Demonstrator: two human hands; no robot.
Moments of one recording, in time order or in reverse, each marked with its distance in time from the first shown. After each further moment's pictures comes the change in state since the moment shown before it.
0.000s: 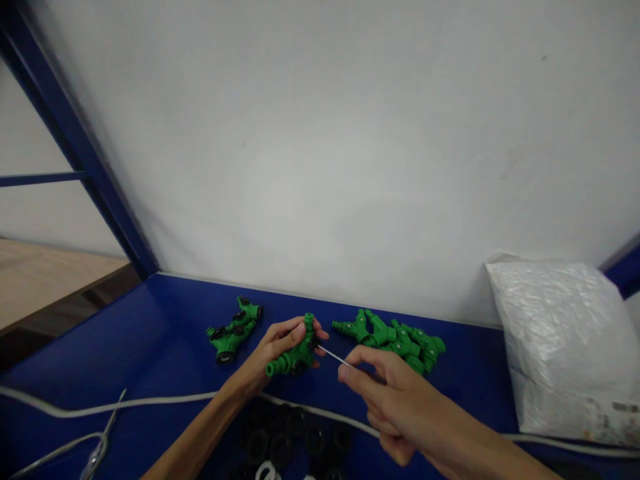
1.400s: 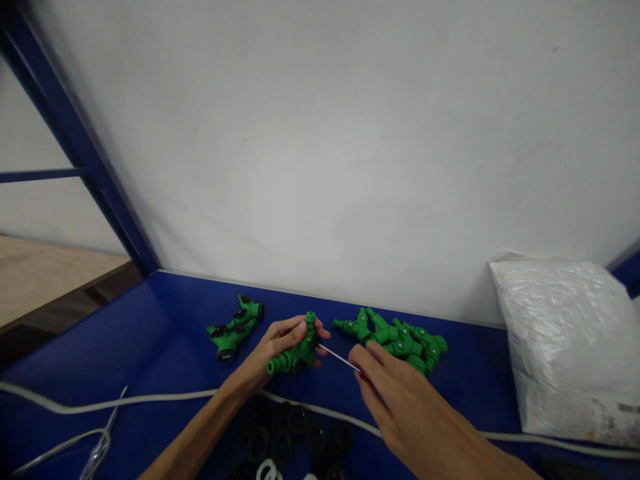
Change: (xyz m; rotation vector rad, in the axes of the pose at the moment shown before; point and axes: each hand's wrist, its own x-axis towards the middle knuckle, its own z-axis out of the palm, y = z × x) left_hand 0.001 -0.003 -0.002 -0.043 -0.007 -0.009; right_hand 0.002 0.018 -0.008 -1.044 0.501 -0.865
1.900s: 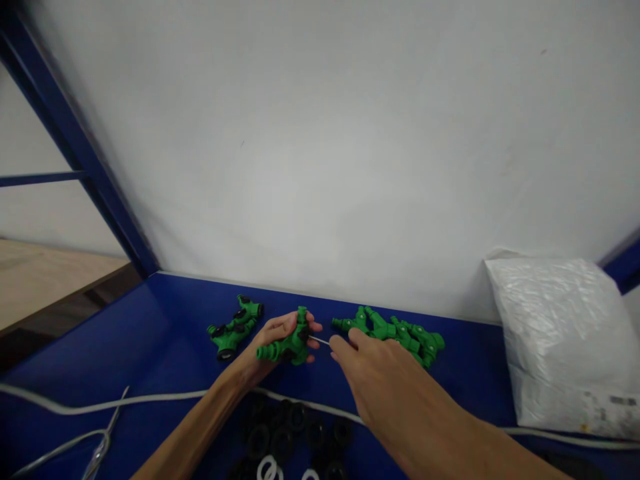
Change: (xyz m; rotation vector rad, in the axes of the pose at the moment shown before) left_hand 0.002 0.000 -0.010 -0.224 0.005 -0.056; right_hand 0.028 -0.014 -0.011 -0.167 -0.044 -0.090
